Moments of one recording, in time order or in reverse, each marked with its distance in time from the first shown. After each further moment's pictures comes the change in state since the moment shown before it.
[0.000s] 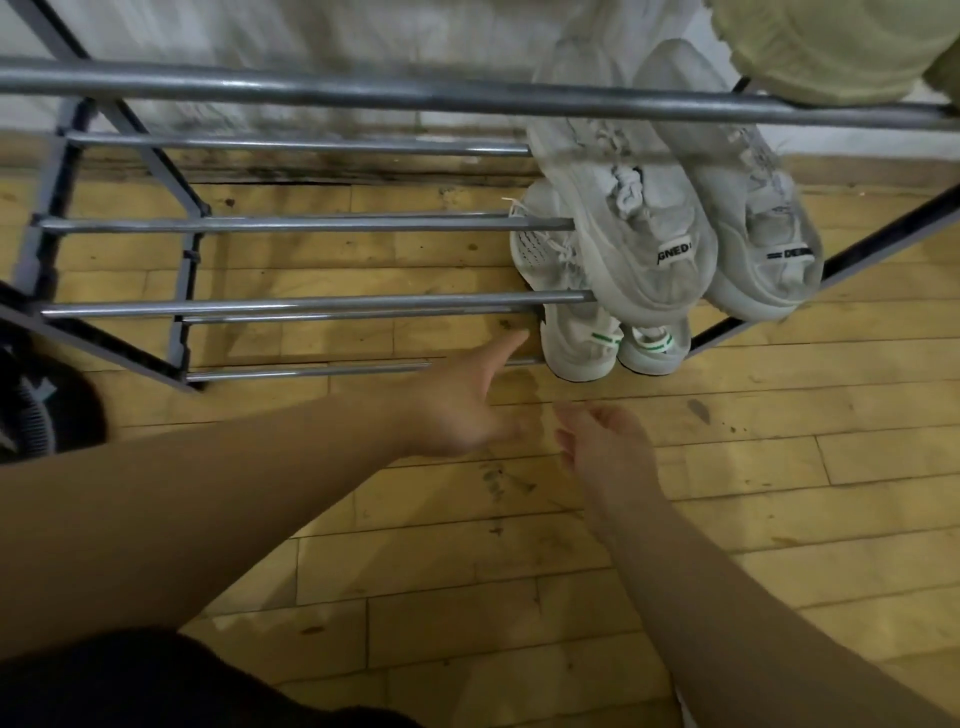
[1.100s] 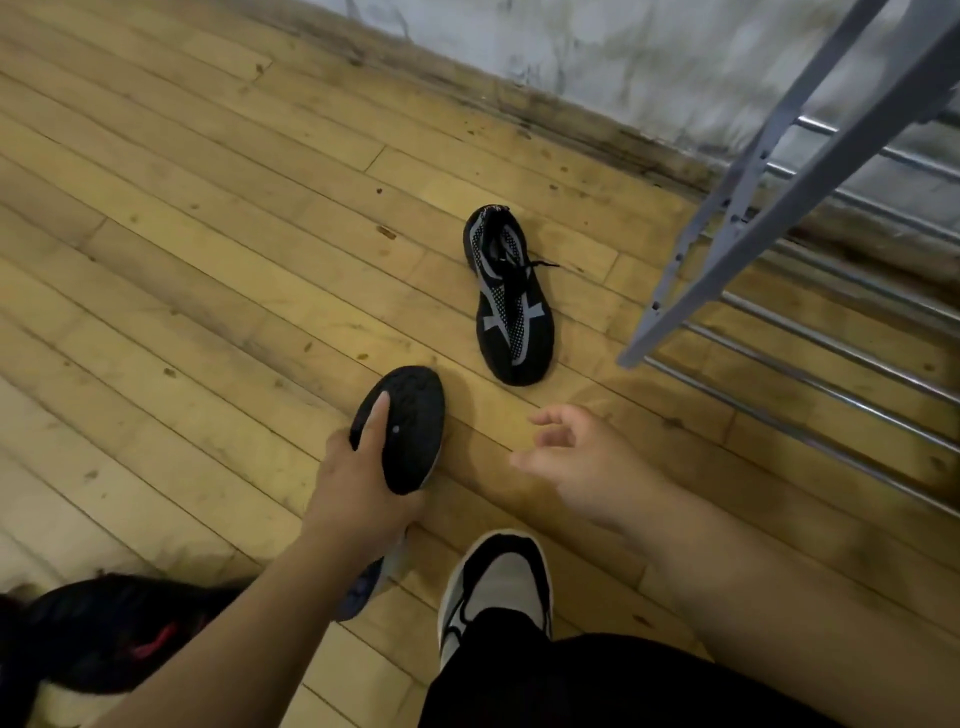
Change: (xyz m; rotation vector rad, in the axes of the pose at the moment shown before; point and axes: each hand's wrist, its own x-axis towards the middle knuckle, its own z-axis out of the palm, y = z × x) left_hand -0.365 -0.284 0.001 -0.200 0.825 -0.893; right_hand -0.227 0.010 0.302 -0.873 -0.947 -0.284
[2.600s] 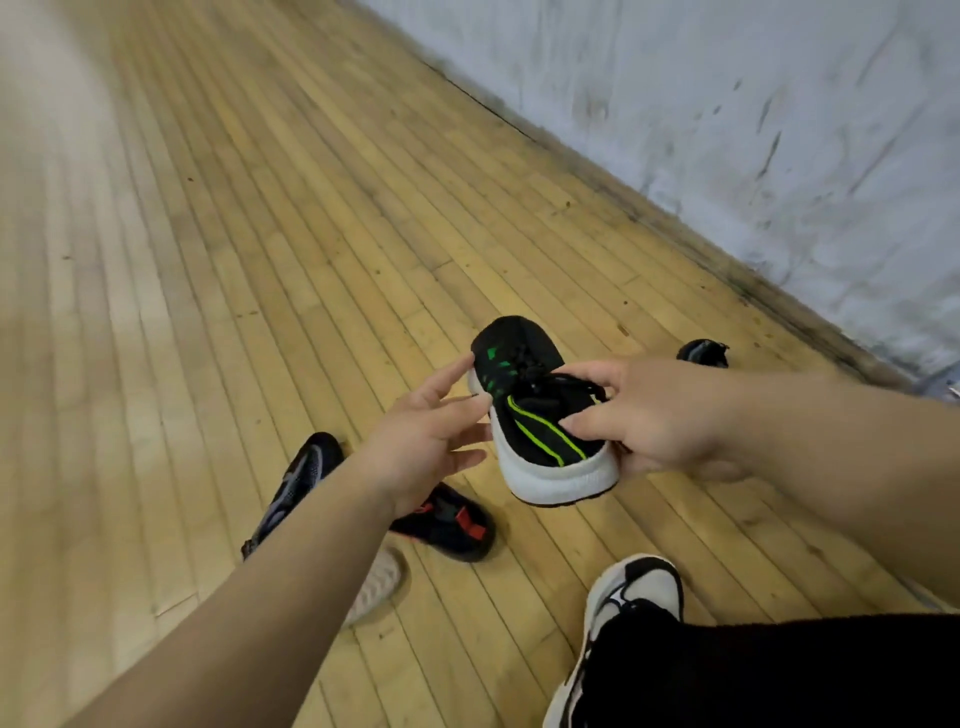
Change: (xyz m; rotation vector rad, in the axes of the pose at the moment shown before) left_hand -0.202 -0.078 -0.194 -1.398 0.060 0.066; right_hand -0.196 -0.208 0.116 -0.458 -0.423 -0.272
